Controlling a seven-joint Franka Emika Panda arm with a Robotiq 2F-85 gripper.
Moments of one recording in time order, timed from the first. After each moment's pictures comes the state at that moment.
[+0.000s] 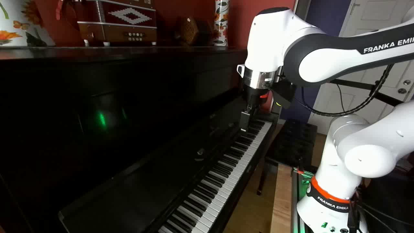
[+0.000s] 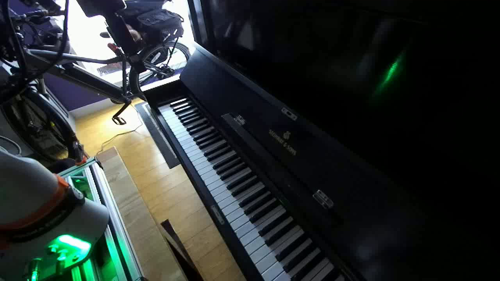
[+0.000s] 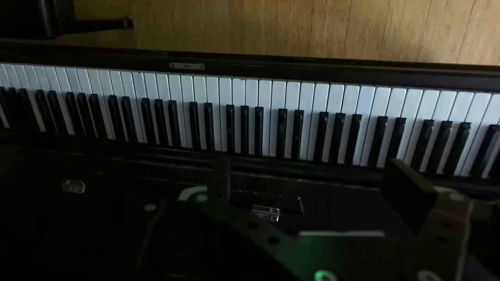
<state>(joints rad) 0.01 -0.85 0.25 -2.70 -0.04 1.88 0.27</state>
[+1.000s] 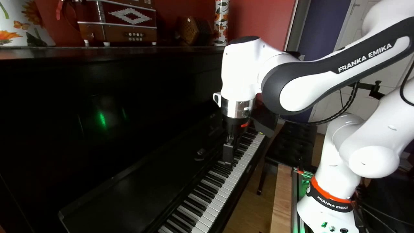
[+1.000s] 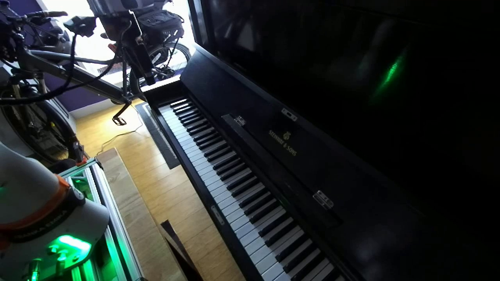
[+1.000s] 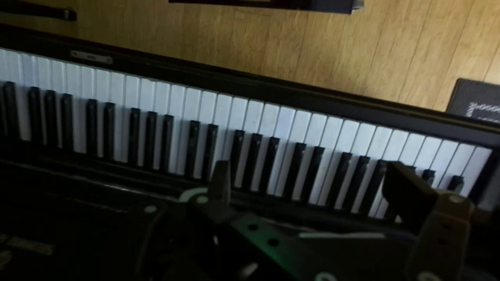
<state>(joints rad) 0.11 -0.57 0.35 -2.67 0.08 2.06 0.27</state>
